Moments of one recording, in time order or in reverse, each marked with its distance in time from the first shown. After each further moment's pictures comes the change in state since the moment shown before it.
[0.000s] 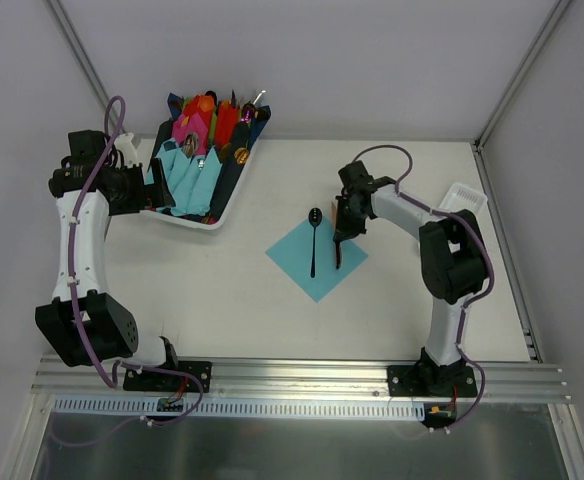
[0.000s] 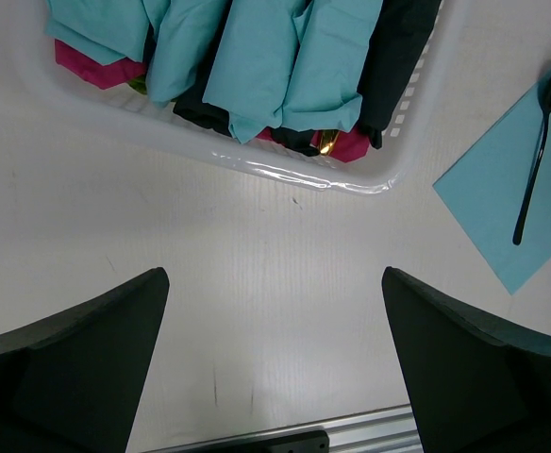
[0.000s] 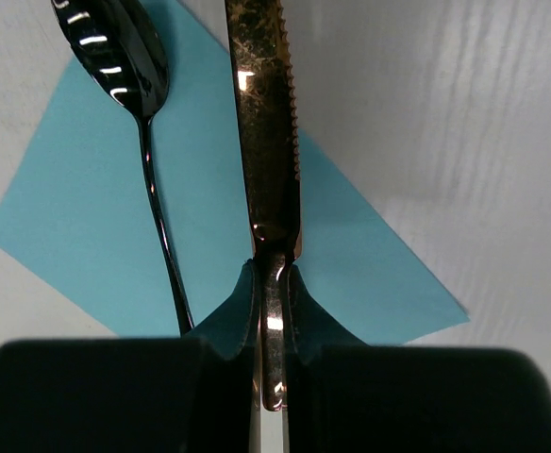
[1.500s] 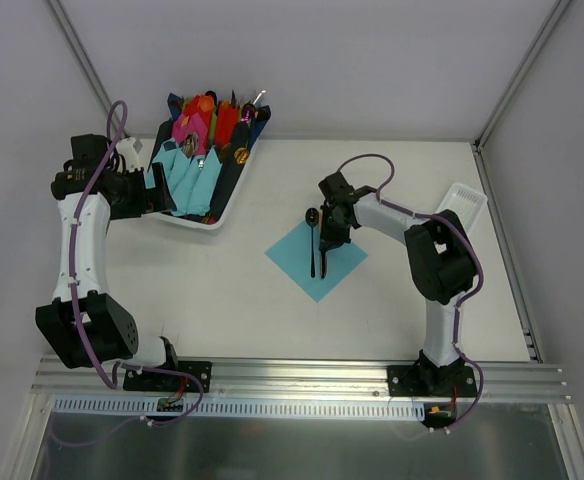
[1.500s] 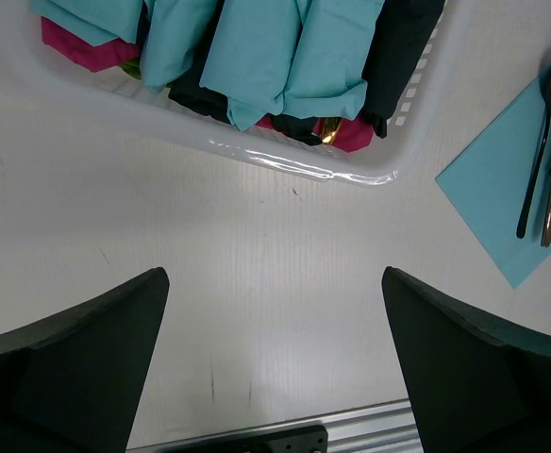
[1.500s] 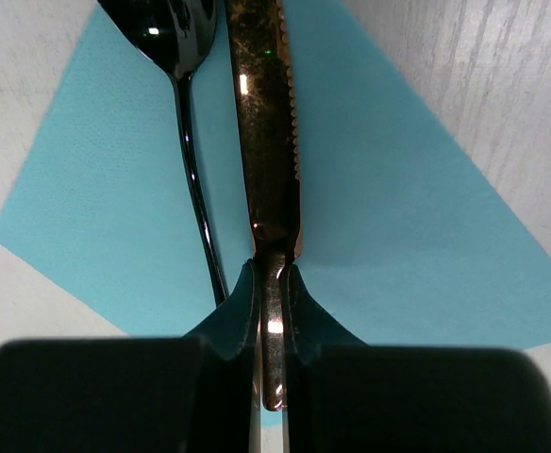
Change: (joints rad) left arm 0.000 -0.010 -0.038 0.003 0.000 -0.002; right arm 0.121 0.046 -0.017 0.046 0.037 0.108
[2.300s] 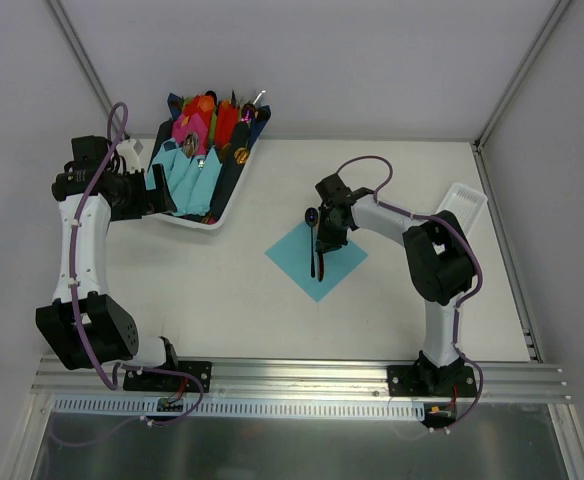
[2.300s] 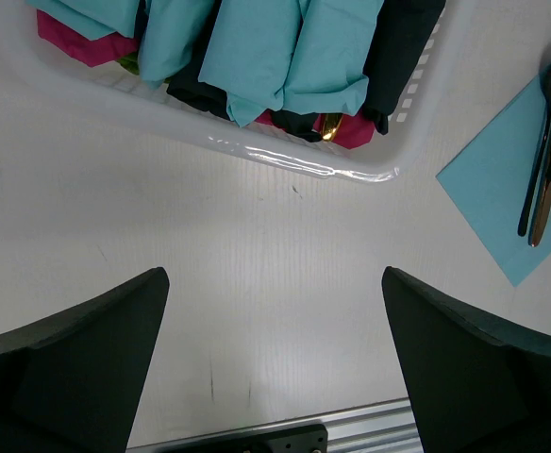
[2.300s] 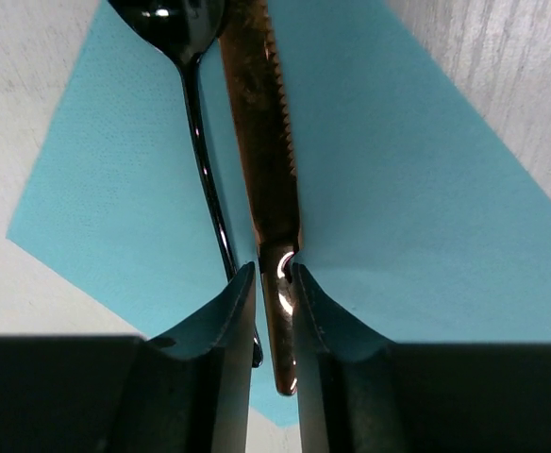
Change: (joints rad) left arm 0.000 -0.008 -0.016 0.004 0.000 0.000; right arm 0.020 0.000 -0.006 0.003 0.003 0.055
